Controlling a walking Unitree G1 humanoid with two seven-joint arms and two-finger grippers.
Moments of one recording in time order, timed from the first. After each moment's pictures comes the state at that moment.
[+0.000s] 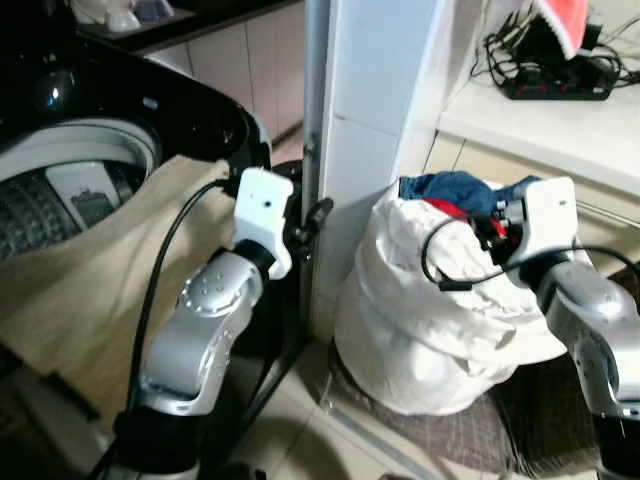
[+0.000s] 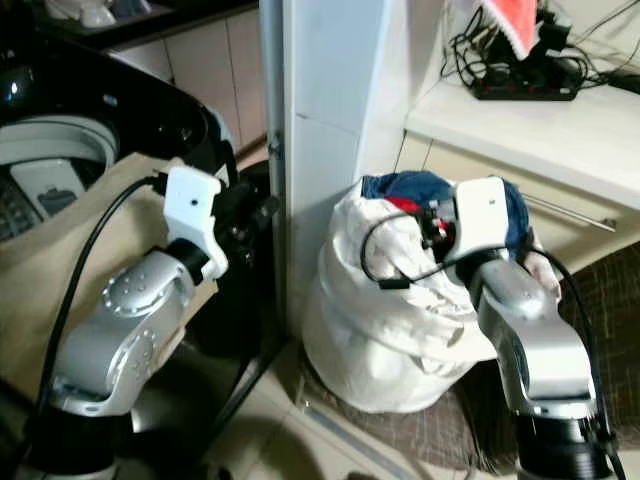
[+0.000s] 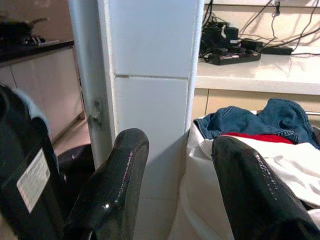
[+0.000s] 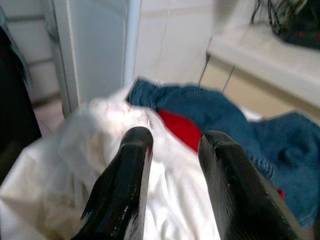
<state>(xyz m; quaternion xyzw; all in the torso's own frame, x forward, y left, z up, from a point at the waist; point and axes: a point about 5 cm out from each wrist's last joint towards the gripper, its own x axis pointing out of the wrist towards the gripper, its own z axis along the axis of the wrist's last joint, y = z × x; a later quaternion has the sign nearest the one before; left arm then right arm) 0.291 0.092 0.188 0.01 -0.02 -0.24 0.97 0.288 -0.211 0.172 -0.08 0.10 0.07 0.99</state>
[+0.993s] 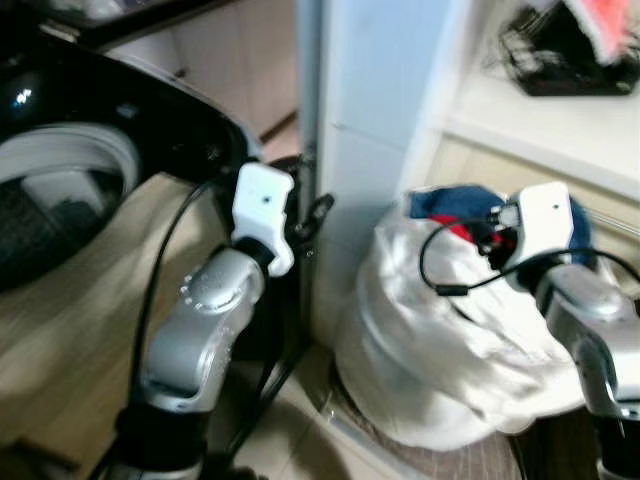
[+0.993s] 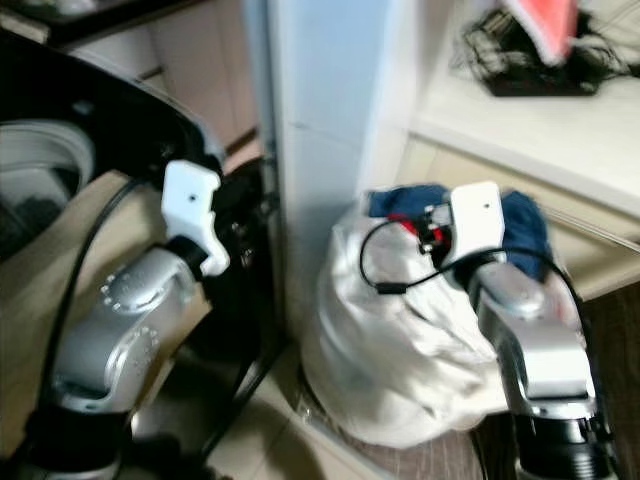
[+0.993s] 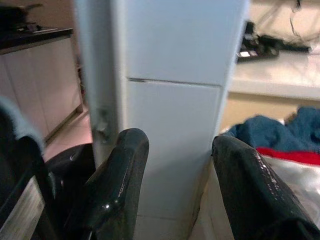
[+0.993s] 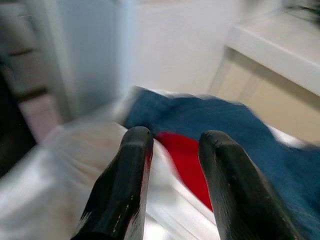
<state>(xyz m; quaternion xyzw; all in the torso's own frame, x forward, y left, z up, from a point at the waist) 0.290 0.094 0.190 0.00 -0.02 -0.24 0.97 0.290 -0.202 0.174 -0.08 0.10 0.09 0.99</state>
